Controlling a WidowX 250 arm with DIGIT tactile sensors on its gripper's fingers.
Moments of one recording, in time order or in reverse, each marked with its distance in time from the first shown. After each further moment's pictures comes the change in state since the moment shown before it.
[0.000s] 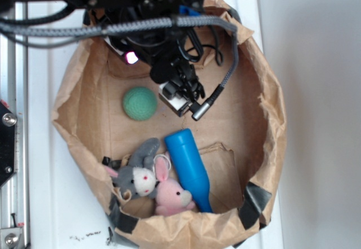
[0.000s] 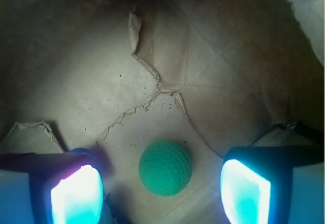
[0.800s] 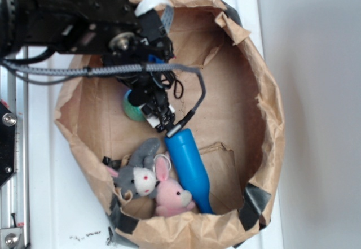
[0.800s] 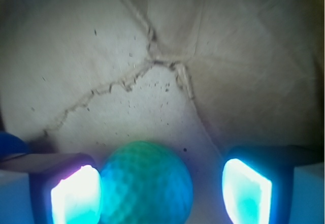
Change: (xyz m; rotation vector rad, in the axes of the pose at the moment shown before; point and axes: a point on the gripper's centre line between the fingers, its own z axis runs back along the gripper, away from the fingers) arm -0.020 0.017 -0.061 -0.025 -0.050 -0.130
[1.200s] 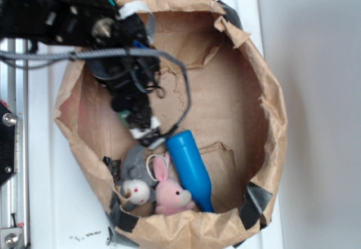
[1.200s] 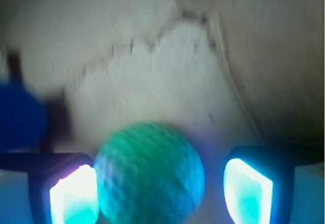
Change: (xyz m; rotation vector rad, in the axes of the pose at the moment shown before) arm -0.020 0.013 0.002 -0.118 0.078 -0.093
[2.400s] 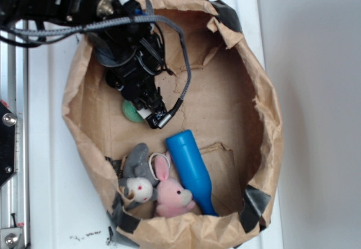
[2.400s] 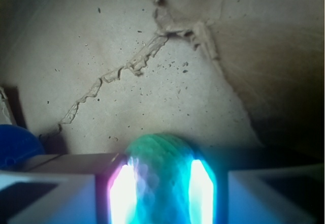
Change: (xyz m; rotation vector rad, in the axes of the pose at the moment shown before) arm 0.010 -0.003 -0.016 -0.043 -0.020 0.108
